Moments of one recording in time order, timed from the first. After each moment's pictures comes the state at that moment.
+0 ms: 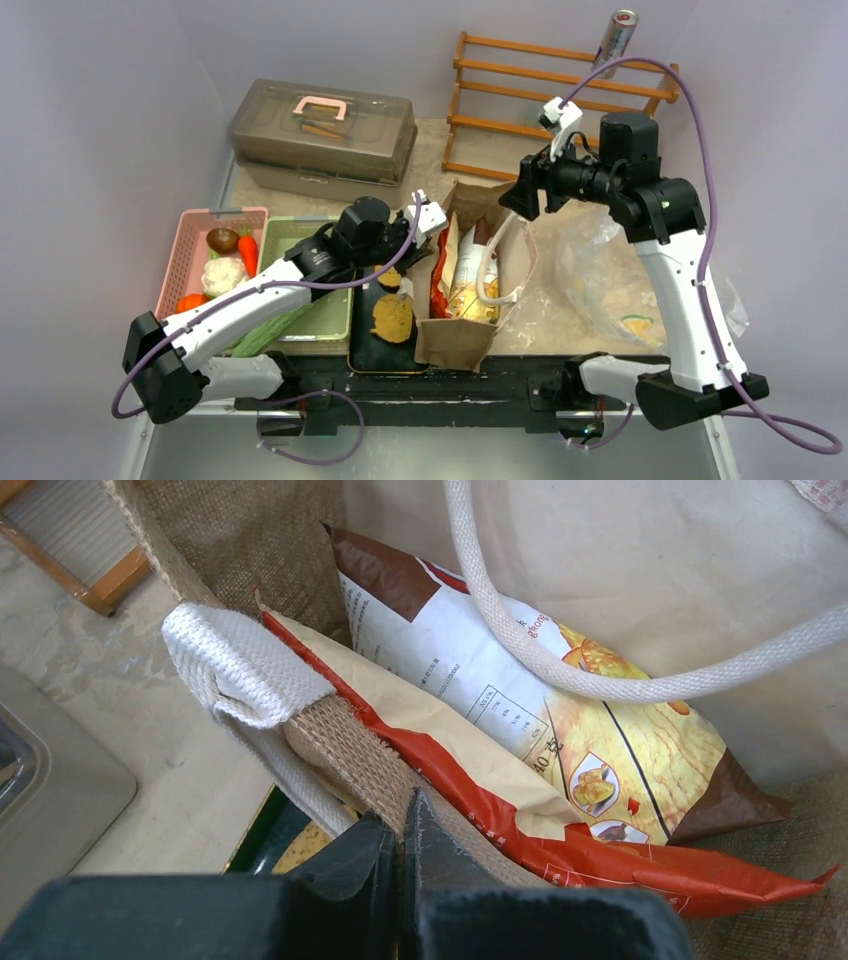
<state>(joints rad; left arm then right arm) -0.84 1.20 1.00 -0.26 0.21 0.16 0.25 1.23 1.67 -1.02 -0.52 -0.14</state>
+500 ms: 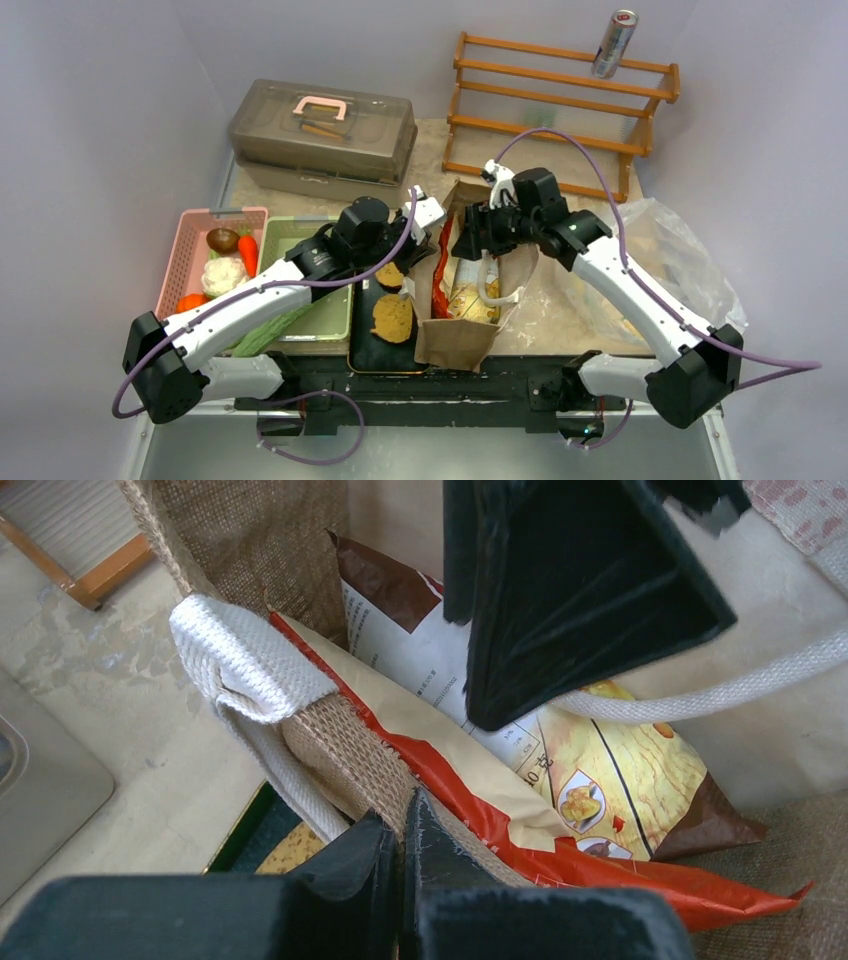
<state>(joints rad) -0.84 1.20 1.00 -0.22 0.20 0.09 0.50 1.22 1.12 -0.65 -0.41 0.31</state>
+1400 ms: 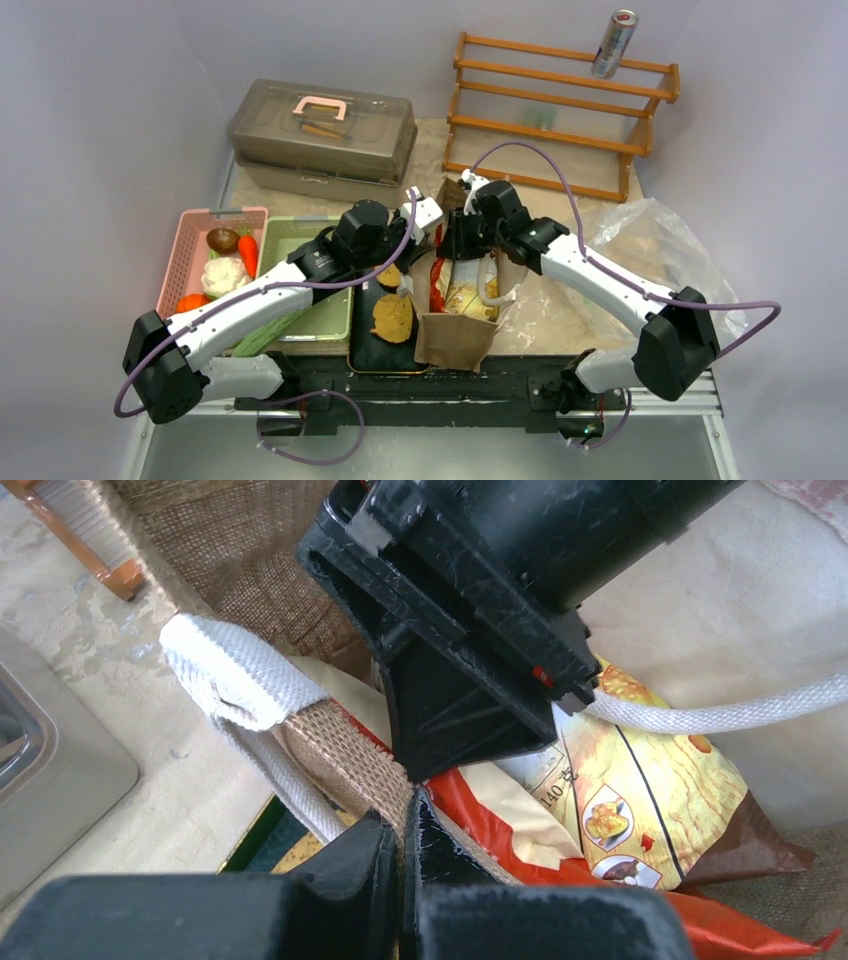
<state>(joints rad) -0.84 1.20 0.95 -0.16 0.15 0.09 0.65 1.37 1.03 -0.39 -0.18 0.50</state>
